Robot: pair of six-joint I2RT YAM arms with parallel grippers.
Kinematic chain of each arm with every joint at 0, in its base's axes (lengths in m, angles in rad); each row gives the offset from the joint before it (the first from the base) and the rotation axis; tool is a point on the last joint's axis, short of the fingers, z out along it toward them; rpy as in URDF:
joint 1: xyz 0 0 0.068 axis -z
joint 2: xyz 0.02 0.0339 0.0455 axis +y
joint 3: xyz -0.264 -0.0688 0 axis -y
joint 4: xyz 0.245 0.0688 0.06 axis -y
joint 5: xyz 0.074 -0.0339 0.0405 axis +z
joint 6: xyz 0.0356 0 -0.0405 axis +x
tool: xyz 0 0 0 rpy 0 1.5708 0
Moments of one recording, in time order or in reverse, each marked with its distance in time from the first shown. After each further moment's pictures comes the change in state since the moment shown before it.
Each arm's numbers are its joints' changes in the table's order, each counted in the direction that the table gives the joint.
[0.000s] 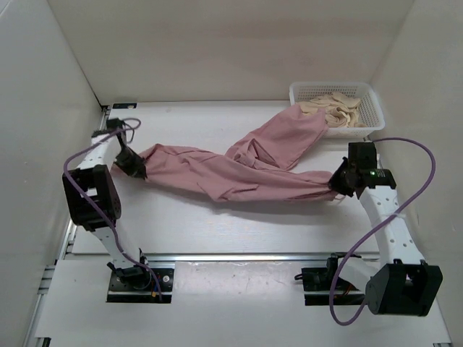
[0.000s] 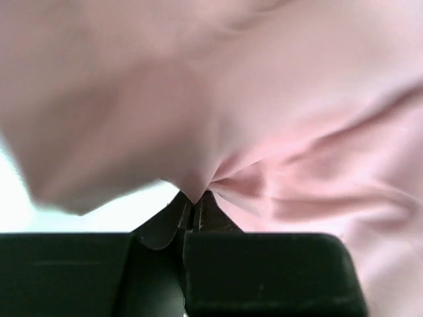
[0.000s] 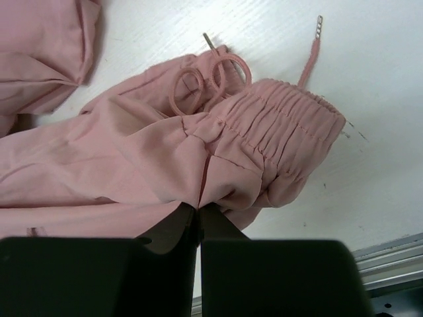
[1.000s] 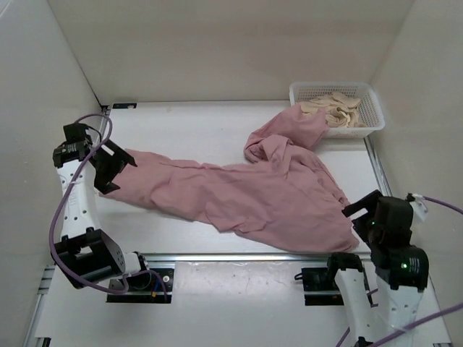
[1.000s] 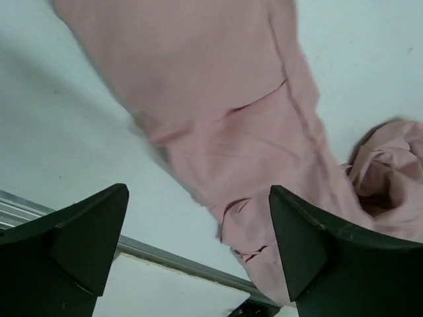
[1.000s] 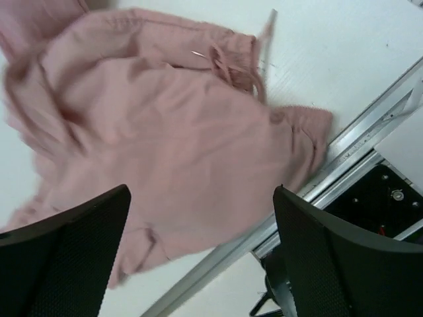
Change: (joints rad) left arm -0.163 -0.484 0.033 -0.233 -0.148 0.078; right arm 0.058 -0.597 0.078 -0.483 -0.143 0.224
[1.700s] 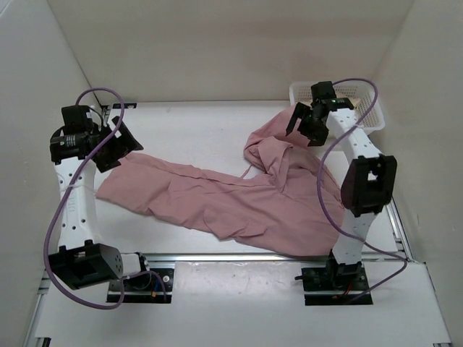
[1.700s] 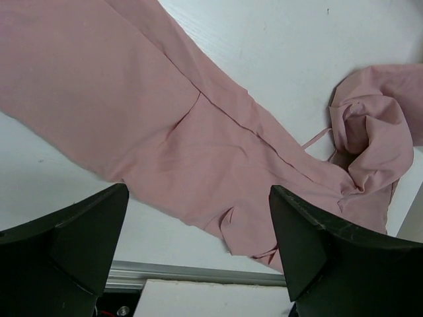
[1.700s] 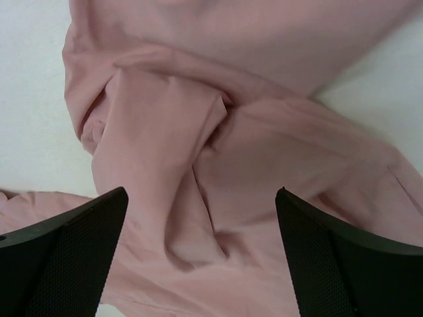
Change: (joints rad) left arm 0.101 -0.016 0.219 0.002 -0.063 0.202; right arm -0.209 1.440 0.776 0.397 0.275 -0.285
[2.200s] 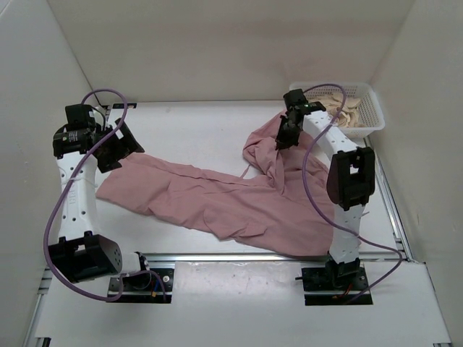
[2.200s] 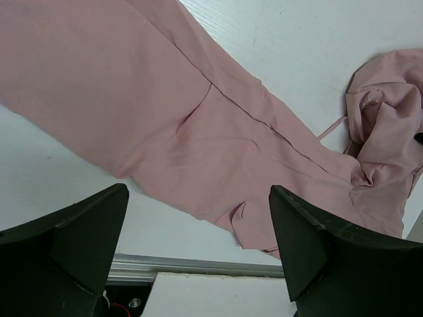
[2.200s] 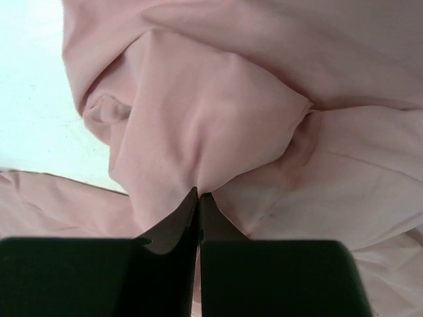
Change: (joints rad) left arm 0.008 0.049 0.000 -0.022 0.001 0.048; right arm -0.131 0.186 0.063 0.015 0.043 0.027
